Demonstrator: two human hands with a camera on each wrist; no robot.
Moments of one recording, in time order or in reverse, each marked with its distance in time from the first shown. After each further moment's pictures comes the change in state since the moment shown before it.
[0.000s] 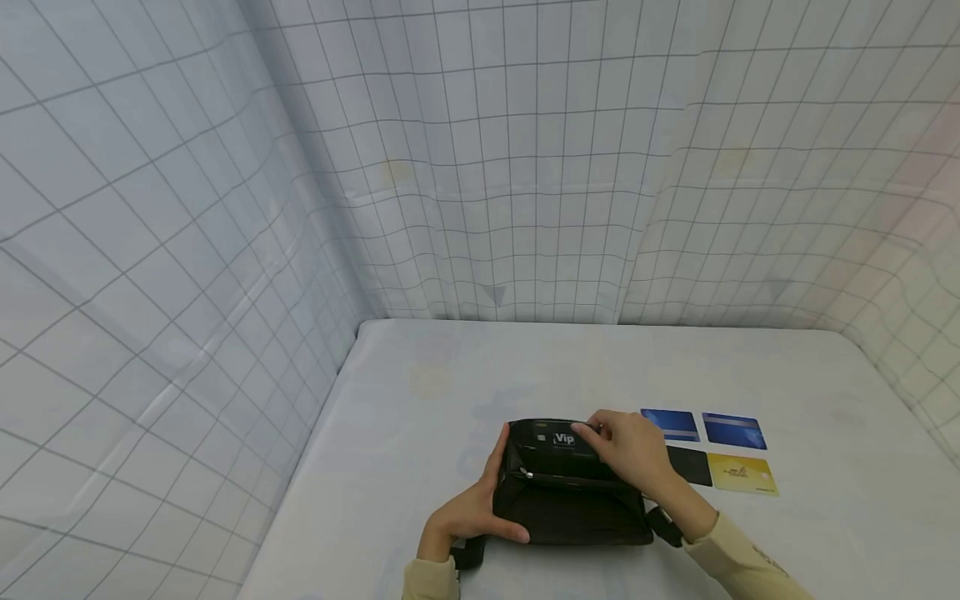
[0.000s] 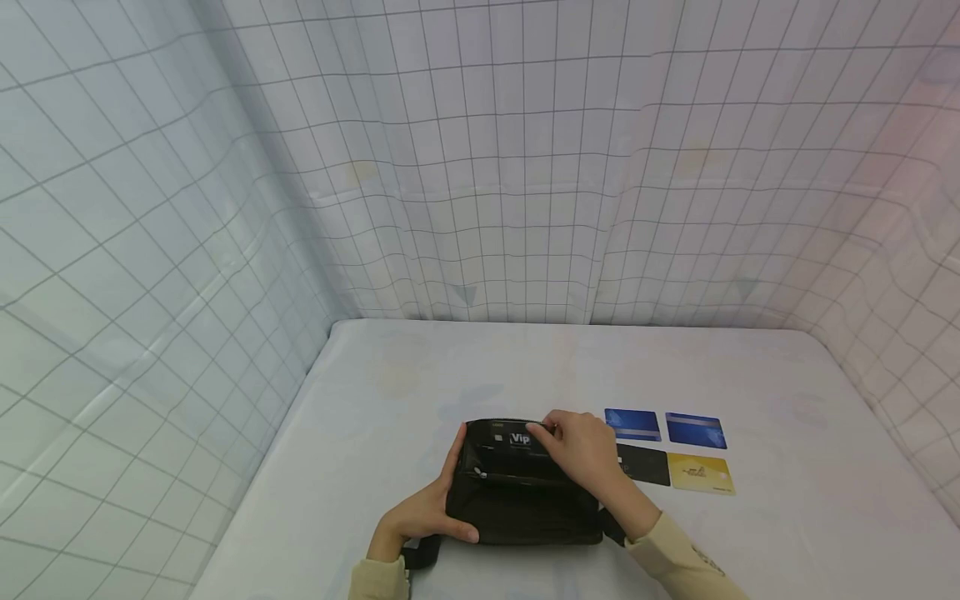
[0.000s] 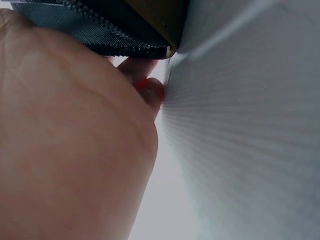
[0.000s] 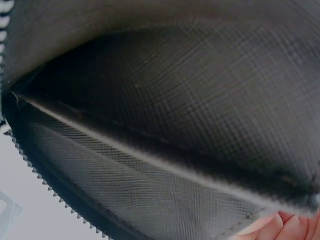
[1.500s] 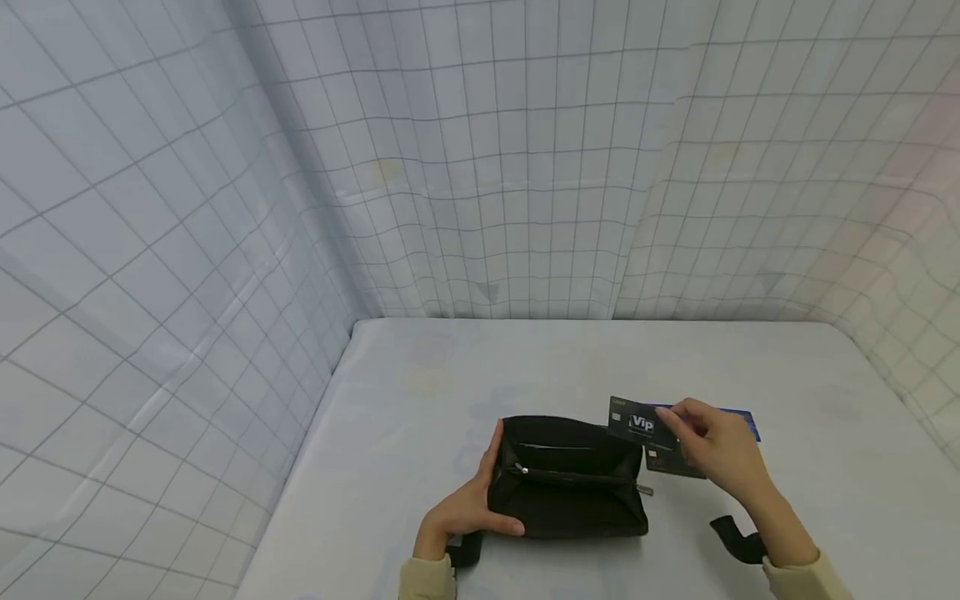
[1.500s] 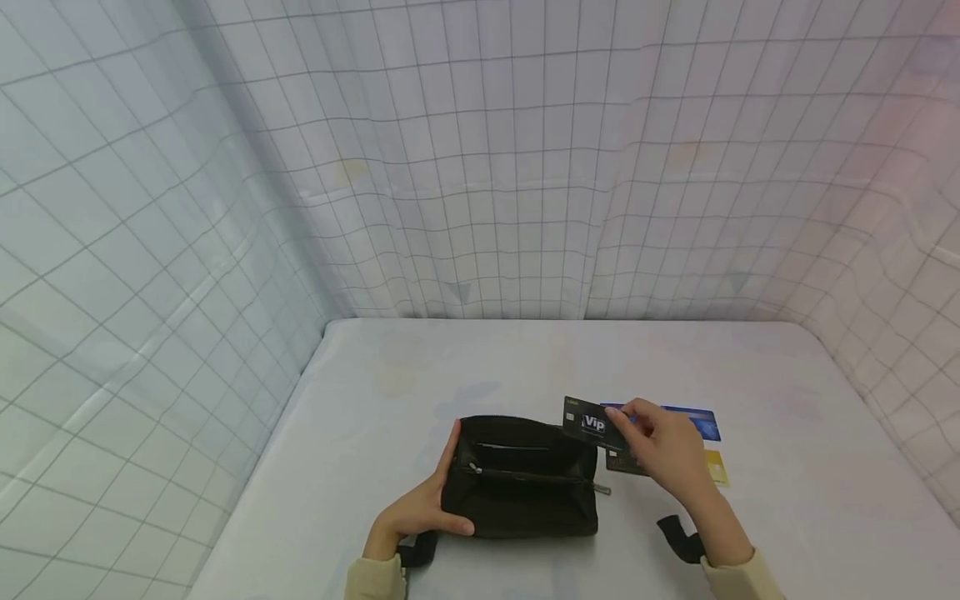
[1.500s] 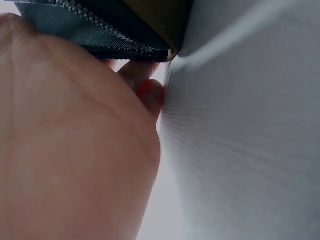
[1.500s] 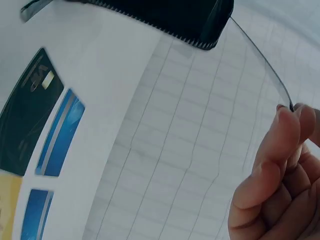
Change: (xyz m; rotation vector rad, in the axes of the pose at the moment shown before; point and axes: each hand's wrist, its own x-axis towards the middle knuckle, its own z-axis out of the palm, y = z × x) left_hand -0.001 0.009 -0.001 0.004 -0.005 0.016; right_hand -0.040 0.053 -0.074 0.147 0.091 0.151
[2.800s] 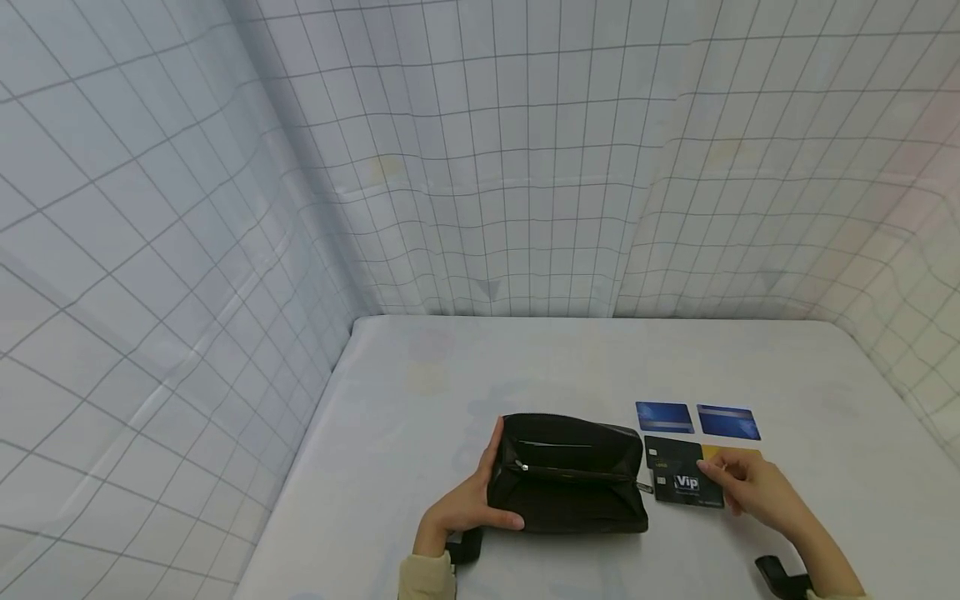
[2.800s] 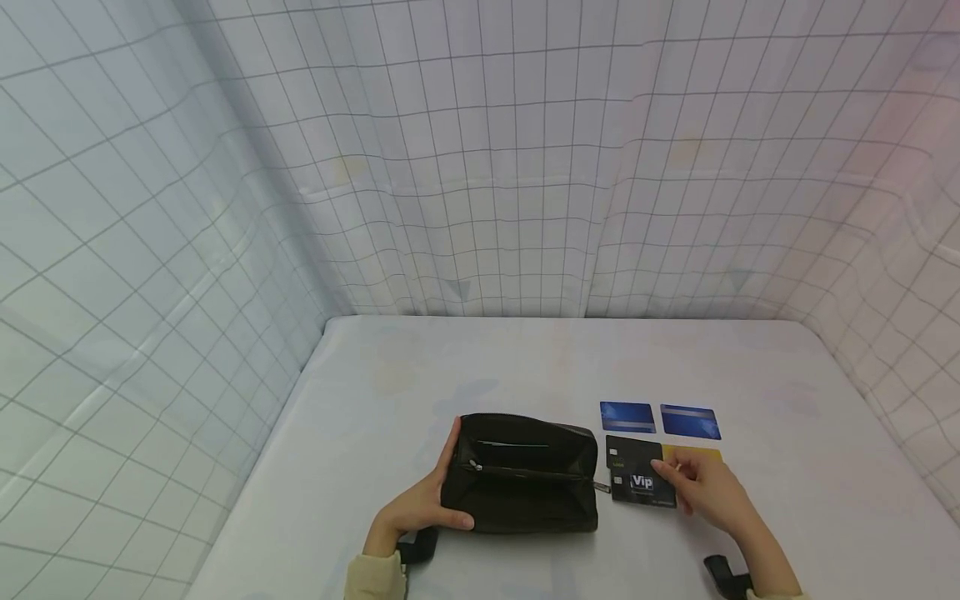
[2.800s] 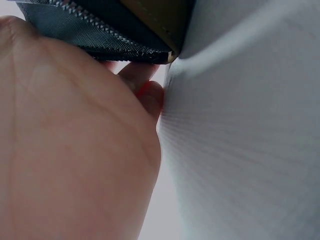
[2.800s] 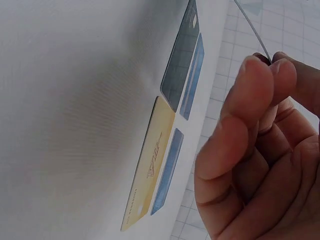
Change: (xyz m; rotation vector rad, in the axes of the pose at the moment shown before) left_hand -0.005 0.027 -0.001 -0.024 -0.002 0.003; right_hand -0.037 0.079 -0.006 0.044 -0.388 0.316
